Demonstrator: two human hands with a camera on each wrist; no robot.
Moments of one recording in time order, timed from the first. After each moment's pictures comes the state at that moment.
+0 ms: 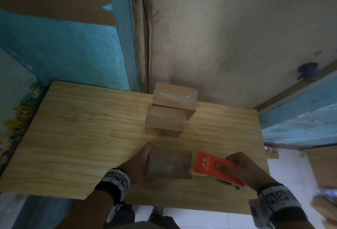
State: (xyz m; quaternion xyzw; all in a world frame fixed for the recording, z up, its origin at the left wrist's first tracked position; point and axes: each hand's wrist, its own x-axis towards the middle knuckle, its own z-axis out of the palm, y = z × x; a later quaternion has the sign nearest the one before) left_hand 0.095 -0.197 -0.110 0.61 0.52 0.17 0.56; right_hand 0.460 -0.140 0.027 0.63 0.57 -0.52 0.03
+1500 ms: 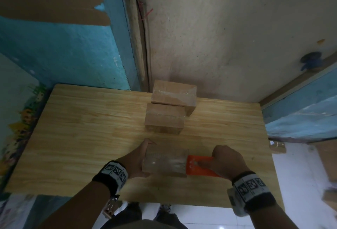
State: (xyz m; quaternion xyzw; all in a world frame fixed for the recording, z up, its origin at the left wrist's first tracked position) left_hand 0.077 -0.190 -0.104 0.64 0.55 0.07 0.54; right_hand 0.408 -0.135 -0.014 0.66 0.66 -0.28 0.21
